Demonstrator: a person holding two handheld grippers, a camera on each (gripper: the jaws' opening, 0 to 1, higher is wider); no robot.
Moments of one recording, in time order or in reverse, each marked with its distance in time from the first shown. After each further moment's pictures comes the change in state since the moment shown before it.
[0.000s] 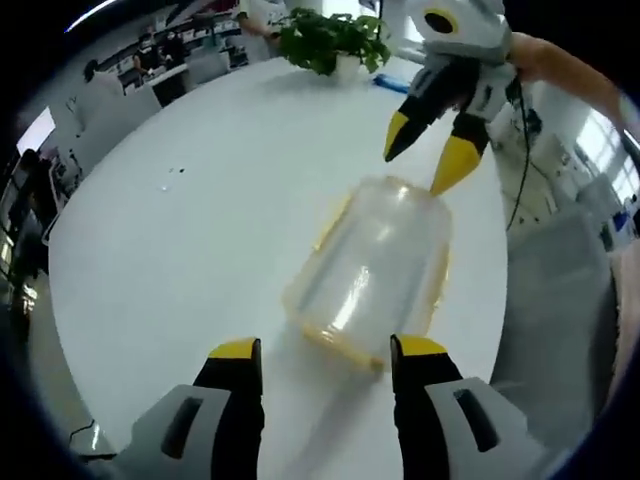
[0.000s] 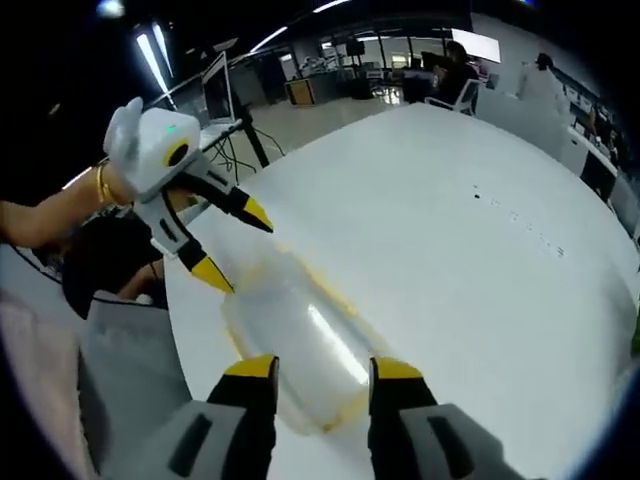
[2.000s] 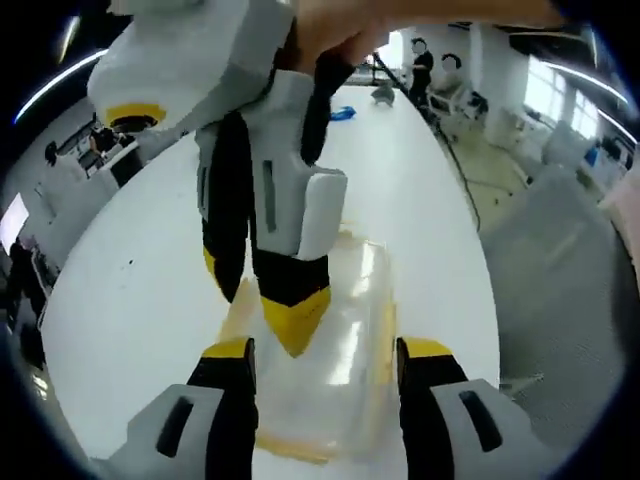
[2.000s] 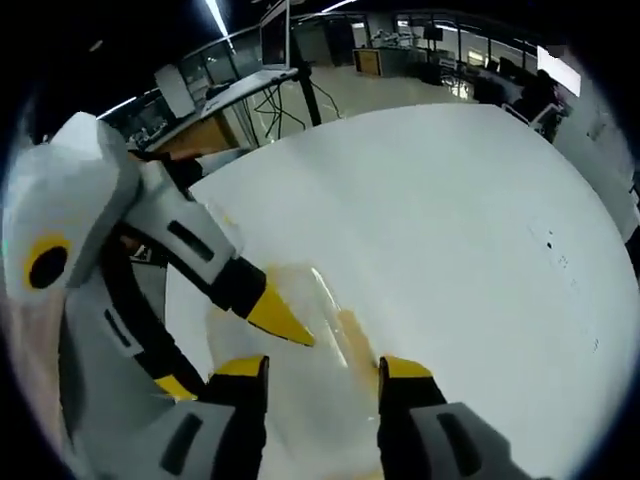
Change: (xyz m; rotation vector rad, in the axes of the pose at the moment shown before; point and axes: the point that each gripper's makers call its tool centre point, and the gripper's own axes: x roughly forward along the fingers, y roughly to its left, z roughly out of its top) left arm 0.044 -0.069 0.033 0.386 -0.149 -0.051; right arm 0.069 0.005 0.014 -0.285 0.228 0.112
